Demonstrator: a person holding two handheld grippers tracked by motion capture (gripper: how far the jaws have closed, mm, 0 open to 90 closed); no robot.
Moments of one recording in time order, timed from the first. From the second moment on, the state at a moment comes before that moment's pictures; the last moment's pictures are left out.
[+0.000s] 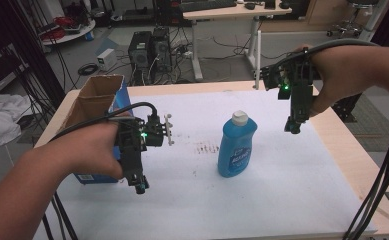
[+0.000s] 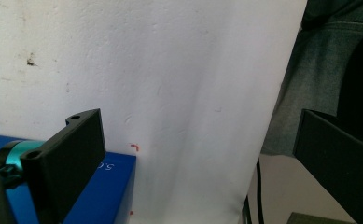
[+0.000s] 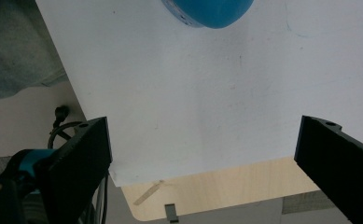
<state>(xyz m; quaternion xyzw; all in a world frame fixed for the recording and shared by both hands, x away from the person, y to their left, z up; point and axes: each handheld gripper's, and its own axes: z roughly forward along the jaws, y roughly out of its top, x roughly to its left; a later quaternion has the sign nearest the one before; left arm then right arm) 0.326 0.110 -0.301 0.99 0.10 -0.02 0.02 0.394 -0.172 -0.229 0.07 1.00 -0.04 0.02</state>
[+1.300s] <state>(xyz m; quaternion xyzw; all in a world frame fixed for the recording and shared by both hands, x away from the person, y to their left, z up) 0.330 0.100 -0.288 0.99 0.13 0.00 0.11 0.397 -0.188 -0.235 0.07 1.00 -0.03 0.01</state>
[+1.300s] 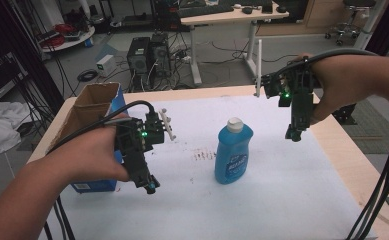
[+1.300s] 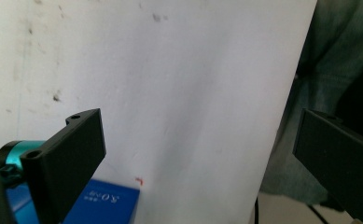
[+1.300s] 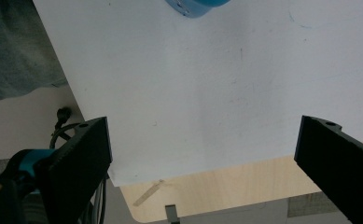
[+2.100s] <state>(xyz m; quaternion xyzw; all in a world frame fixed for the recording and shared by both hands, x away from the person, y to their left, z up) 0.359 0.041 -0.278 0.94 0.21 0.01 0.27 0.394 -0.198 -0.236 0.08 1.00 -0.03 0.01</state>
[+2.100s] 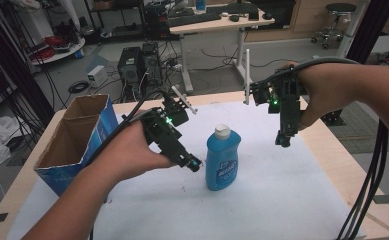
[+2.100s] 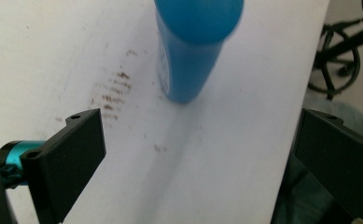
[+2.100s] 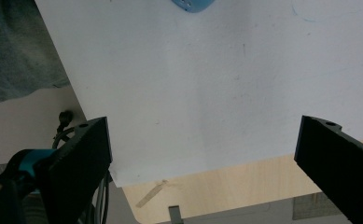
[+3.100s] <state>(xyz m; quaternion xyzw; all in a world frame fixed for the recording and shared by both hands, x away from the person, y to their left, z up) 0.386 -0.038 -0.325 0.92 0.25 0.03 0.30 0.398 -0.199 -0.241 0.09 1.00 -0.02 0.01</state>
